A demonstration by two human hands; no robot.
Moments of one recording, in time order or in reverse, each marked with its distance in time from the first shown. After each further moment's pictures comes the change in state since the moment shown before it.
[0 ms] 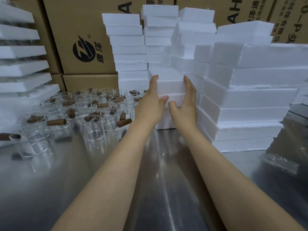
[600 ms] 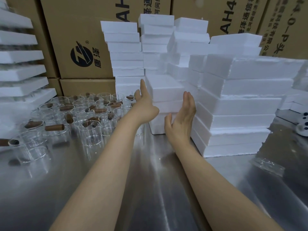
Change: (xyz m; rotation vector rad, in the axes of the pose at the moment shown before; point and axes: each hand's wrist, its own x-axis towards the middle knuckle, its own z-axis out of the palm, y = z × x) left_hand 0.004 0.012 -0.035 -0.066 -0.268 -0.241; right_hand -0.027 0.000 0.003 -0.165 0.175 -0.208
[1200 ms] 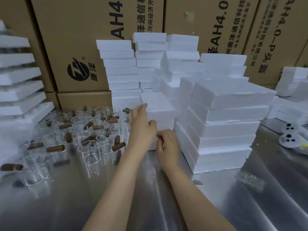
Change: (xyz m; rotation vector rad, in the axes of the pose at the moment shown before) left_hand -0.021 0.031 0.011 -0.109 0.320 0.173; right_hand -0.008 -0.008 -0.003 0.047 -0.131 0.017
